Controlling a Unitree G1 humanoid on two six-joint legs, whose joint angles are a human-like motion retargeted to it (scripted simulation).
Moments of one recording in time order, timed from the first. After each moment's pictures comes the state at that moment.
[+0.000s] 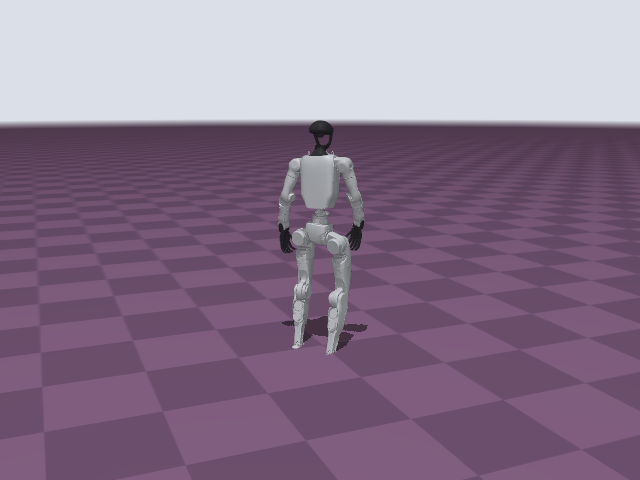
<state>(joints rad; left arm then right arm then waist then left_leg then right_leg) 0.06 0.36 -0.15 1.18 -0.01 -0.10 -0.16 -0.34 -0.21 0.69 1.12 -0.43 -0.08 0.40 0.12 -0.12 0.13 0.12 -0.10 0.21 0.18 -0.27 0.00 0.02 -0.14 -0.01 0.39 -0.44 0.11</state>
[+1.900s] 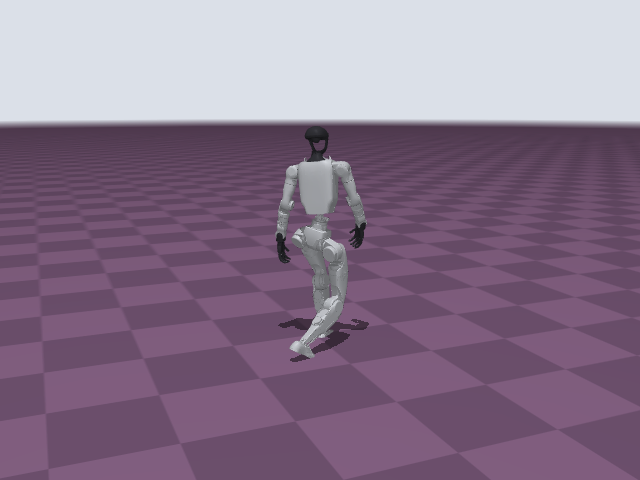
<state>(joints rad) 0.05 0.32 0.07 1.32 -0.11 -0.07 -0.17 -0.32 -0.20 0.44 1.04 -0.16 -0.09 0.31 0.23 -0.29 0.08 -0.54 -0.20 0.34 0.66 -0.30 0.08 -0.07 -0.24 -0.06 1.11 -0.55 0.18</state>
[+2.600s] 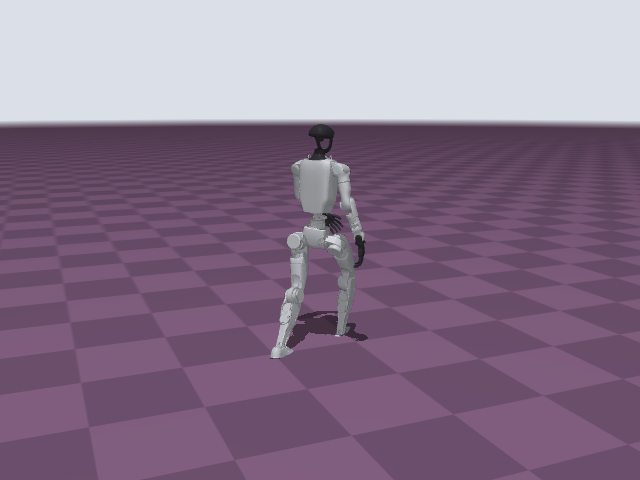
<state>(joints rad) -0.43 0.28 -0.38 0.97 0.11 -0.17 -0.34 0.05 -0.30 0.15 1.22 -0.19 -0.04 0.23 -0.21 -0.11 0.12 0.37 -0.22 -0.13 0.40 -0.50 0.05 -0.58 -0.06 -0.01 0.85 -0.41 0.12</state>
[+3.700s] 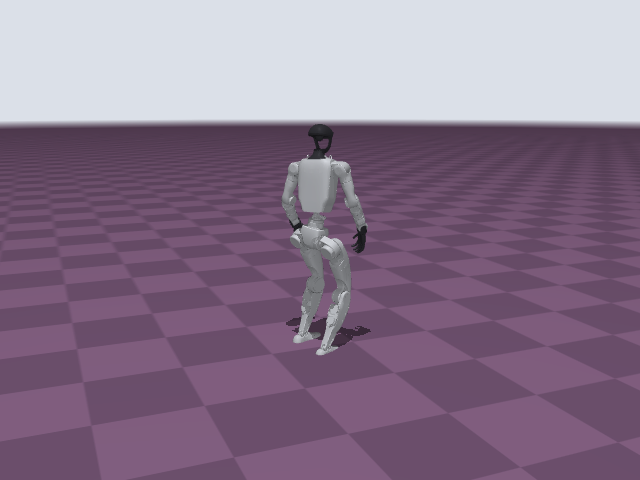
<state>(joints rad) -0.09 0.38 -0.11 0.87 0.27 -0.10 -0.18 -0.32 -0.23 0.42 1.07 -0.27 -0.08 0.29 0.16 -0.17 0.11 -0.44 -0.16 0.04 0.78 -0.46 0.02 -0.40 -0.10 0.08 0.90 -0.62 0.06</state>
